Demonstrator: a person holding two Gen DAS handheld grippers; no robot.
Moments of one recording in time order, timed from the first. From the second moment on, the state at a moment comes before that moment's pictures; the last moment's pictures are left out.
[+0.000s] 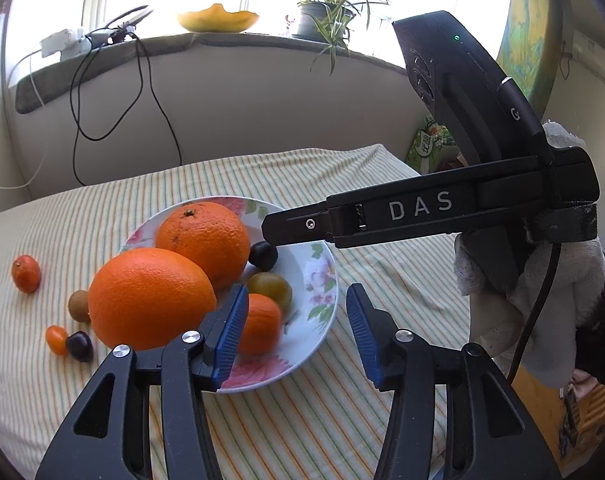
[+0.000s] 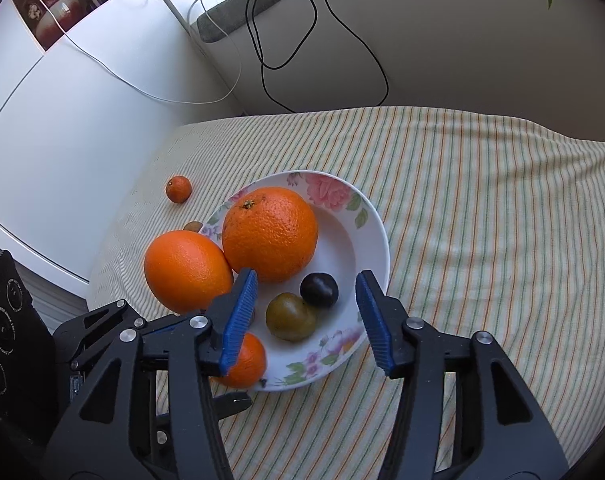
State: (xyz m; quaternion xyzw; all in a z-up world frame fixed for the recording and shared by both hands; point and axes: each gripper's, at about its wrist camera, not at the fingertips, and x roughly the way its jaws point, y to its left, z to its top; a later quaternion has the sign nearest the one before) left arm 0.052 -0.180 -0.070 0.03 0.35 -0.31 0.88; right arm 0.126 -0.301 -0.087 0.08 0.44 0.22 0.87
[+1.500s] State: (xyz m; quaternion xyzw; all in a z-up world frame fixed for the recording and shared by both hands) left arm 0.057 -0.044 -0.063 -0.03 0.32 -0.20 0.92; right arm 0.116 -0.252 -0.042 0.01 0.37 0.24 0.90
